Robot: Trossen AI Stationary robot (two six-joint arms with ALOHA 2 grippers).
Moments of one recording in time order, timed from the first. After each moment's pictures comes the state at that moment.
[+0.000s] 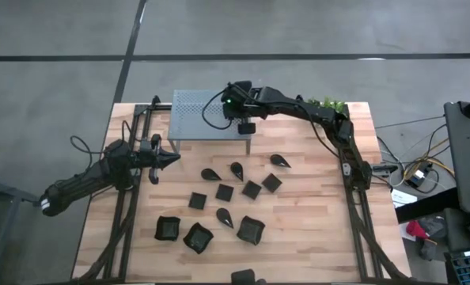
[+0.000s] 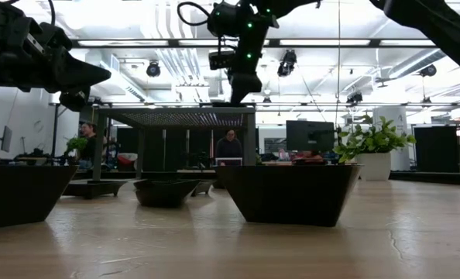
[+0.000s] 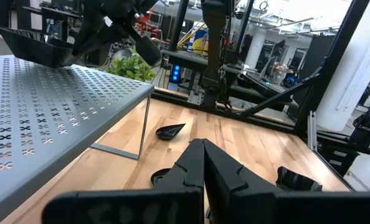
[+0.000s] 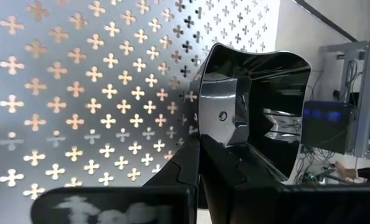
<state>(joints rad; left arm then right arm) 0.45 0.03 0.05 -0.06 0.35 -0.22 -0.35 2.16 2.13 -1.02 0.41 -0.59</state>
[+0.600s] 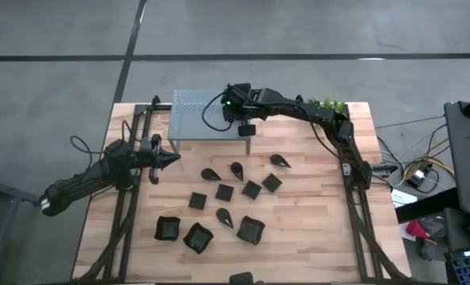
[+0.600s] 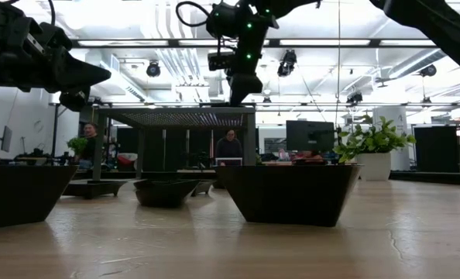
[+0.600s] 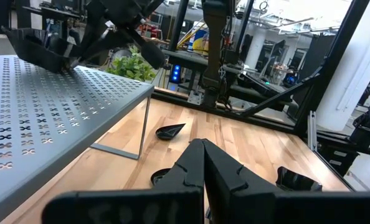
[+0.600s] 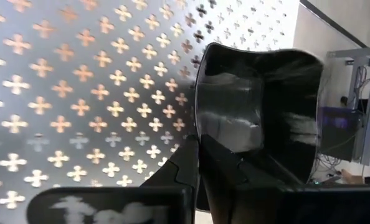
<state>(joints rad) 0.45 0.03 0.05 -0.06 0.35 -0.22 -0.34 2.16 2.12 -1.02 0.38 -0.60</state>
